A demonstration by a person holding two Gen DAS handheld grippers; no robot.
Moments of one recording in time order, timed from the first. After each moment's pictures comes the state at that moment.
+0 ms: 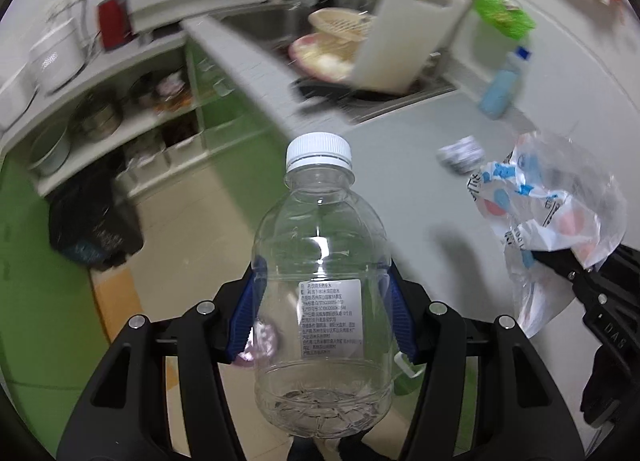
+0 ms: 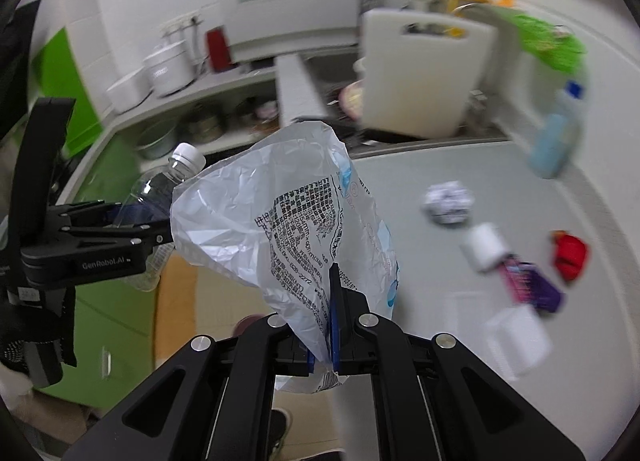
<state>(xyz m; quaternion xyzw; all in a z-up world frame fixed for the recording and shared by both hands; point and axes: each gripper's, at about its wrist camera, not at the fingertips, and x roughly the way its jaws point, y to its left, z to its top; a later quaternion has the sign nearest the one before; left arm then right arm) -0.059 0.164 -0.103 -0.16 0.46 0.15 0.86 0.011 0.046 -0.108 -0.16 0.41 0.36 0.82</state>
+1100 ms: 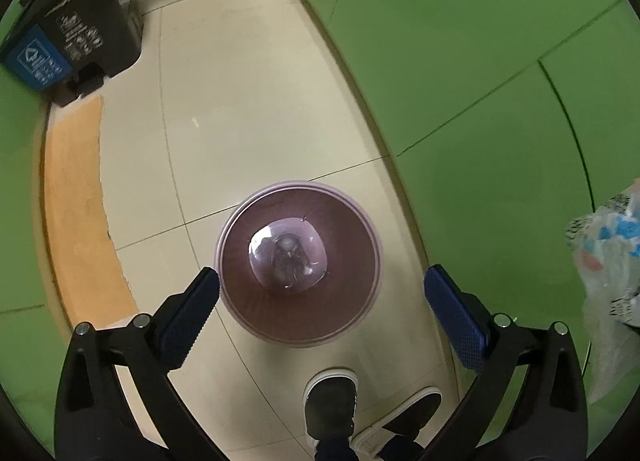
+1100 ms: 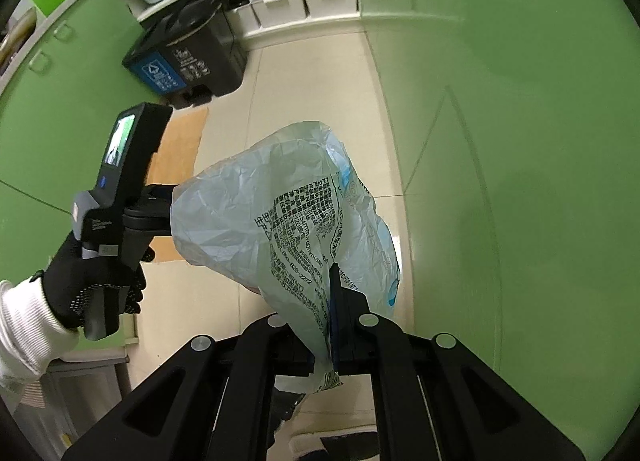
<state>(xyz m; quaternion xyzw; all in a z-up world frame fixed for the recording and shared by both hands) -0.128 0.314 -0.652 -0.29 0.58 0.20 0.74 -0.001 0.194 -0.562 -0.23 0.56 0.39 0.69</state>
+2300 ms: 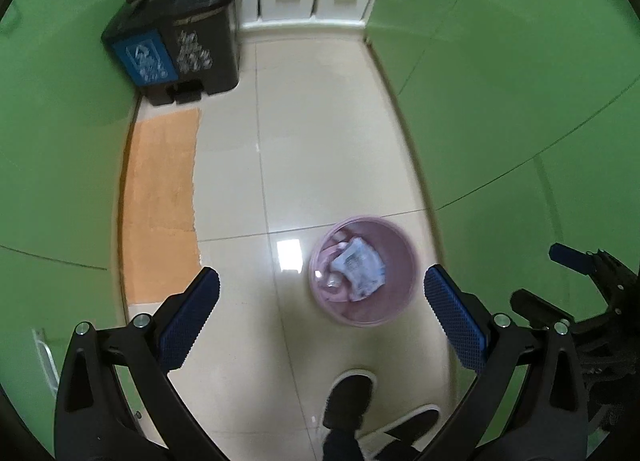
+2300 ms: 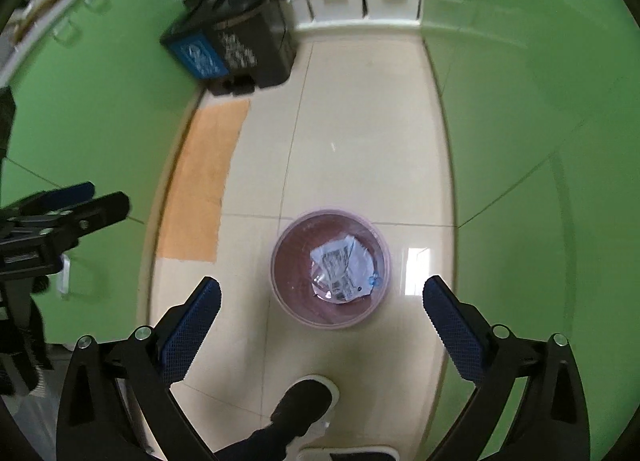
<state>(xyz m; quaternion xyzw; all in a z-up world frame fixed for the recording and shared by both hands) -0.222 0.352 -0.490 -0.29 0.52 0.31 0.74 -0.026 0.263 -0.519 -0.25 0.54 0.44 0.67</state>
